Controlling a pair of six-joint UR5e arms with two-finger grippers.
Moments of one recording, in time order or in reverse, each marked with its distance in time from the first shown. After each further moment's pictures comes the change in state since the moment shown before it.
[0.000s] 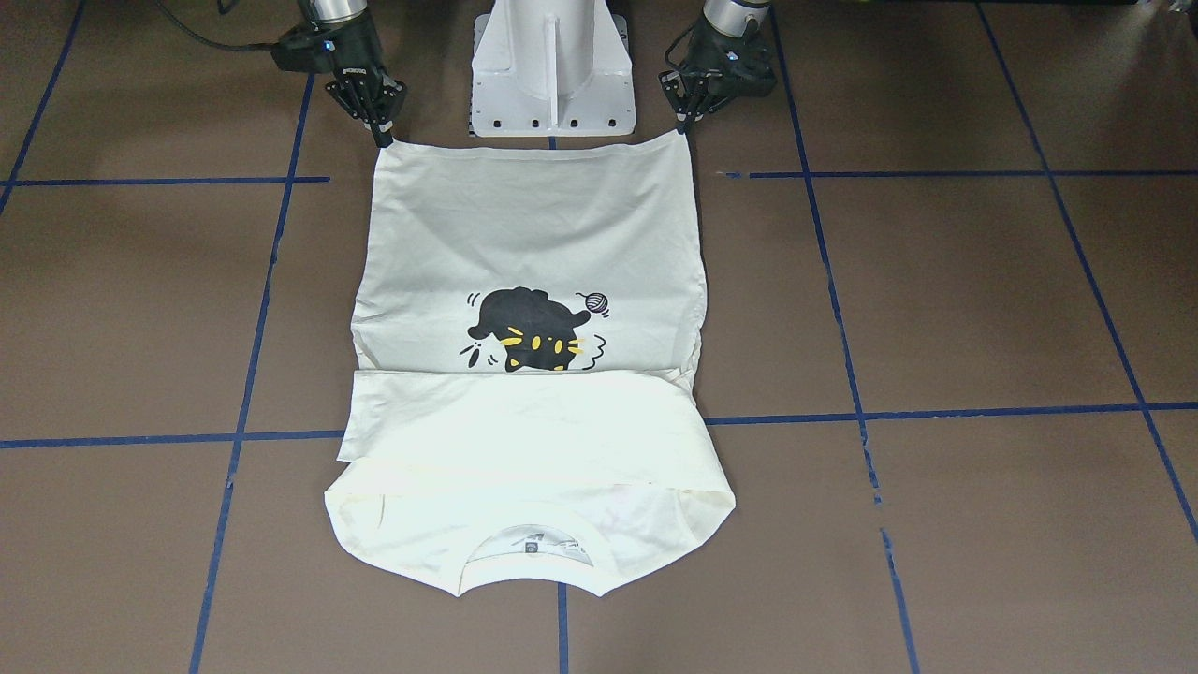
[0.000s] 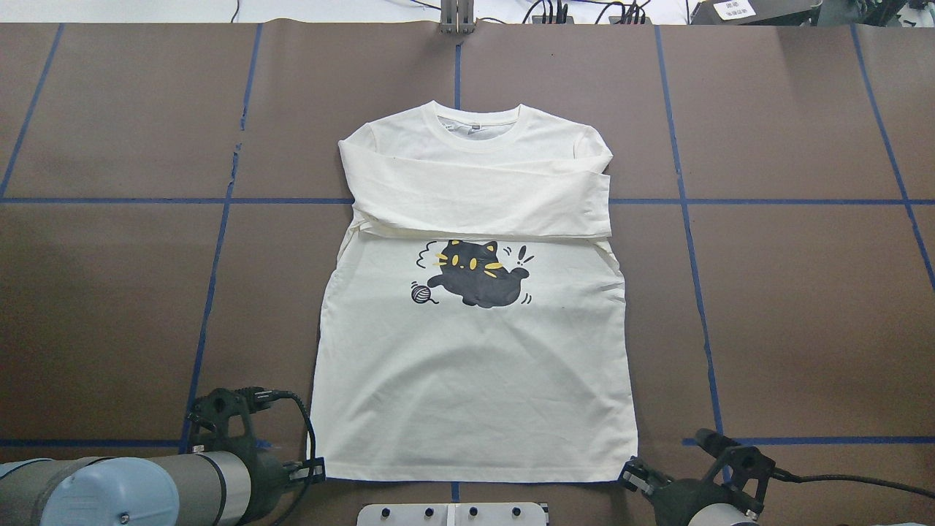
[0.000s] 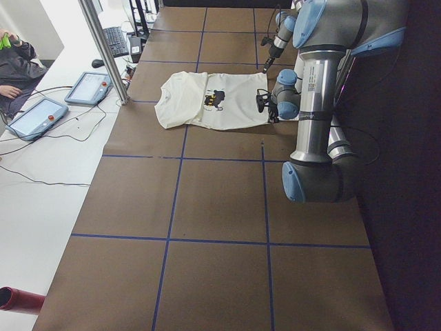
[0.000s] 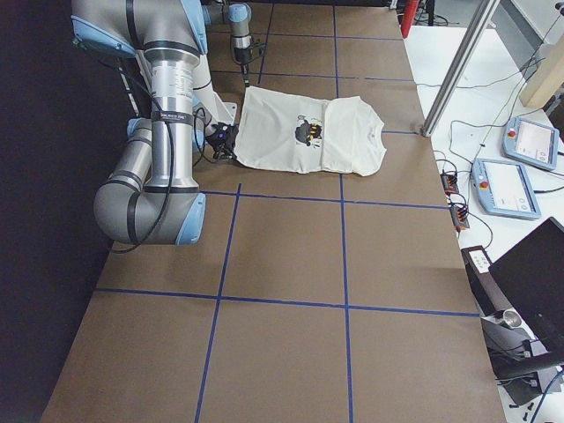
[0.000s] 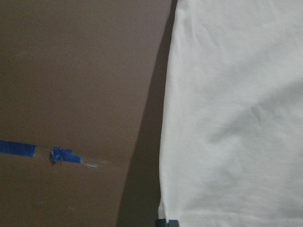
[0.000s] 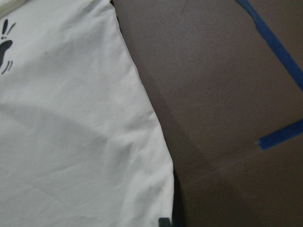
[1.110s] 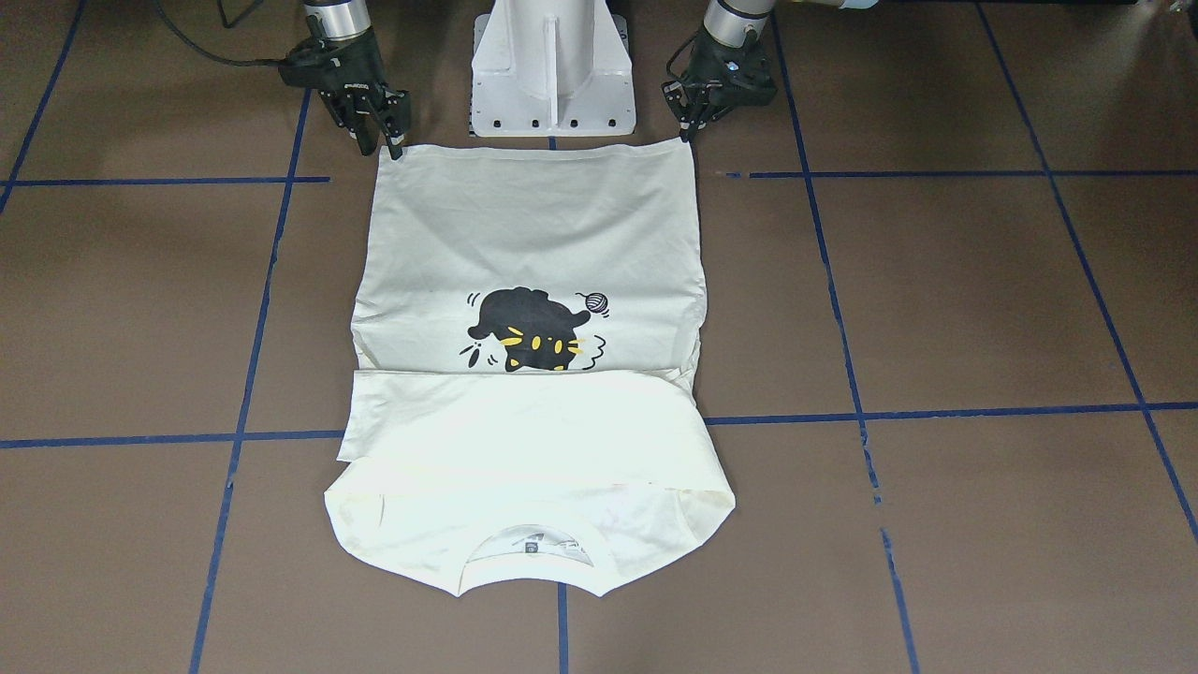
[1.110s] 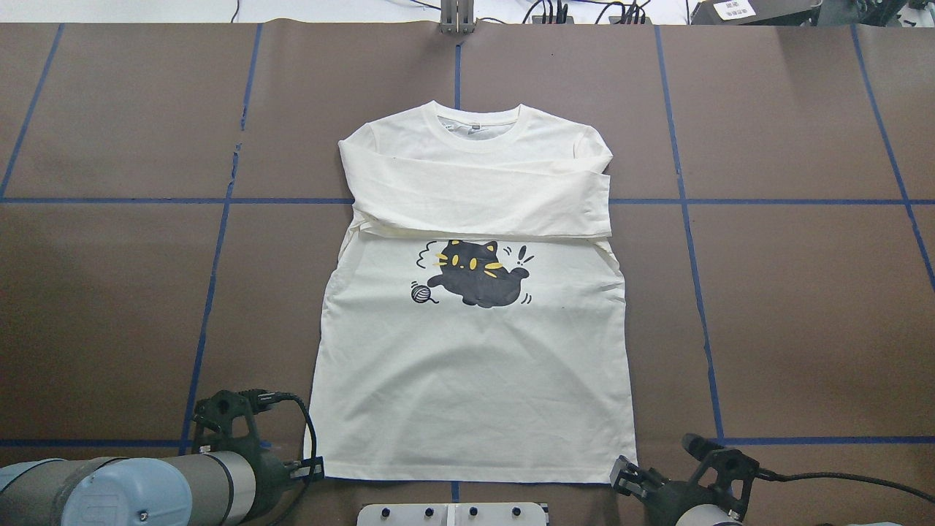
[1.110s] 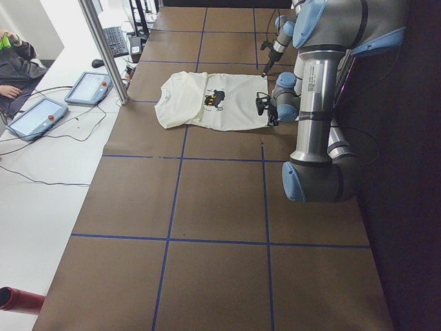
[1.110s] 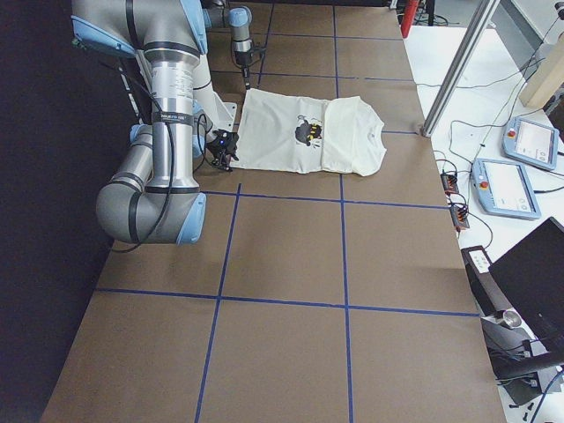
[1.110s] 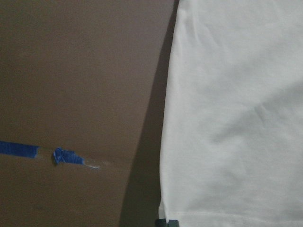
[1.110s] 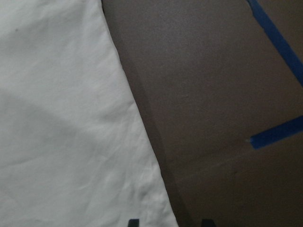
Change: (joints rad) left arm 0.003 0.001 0.066 -0.028 0.014 -0.004; right arm 0.000 0.042 -0.107 0.003 0.014 -0.025
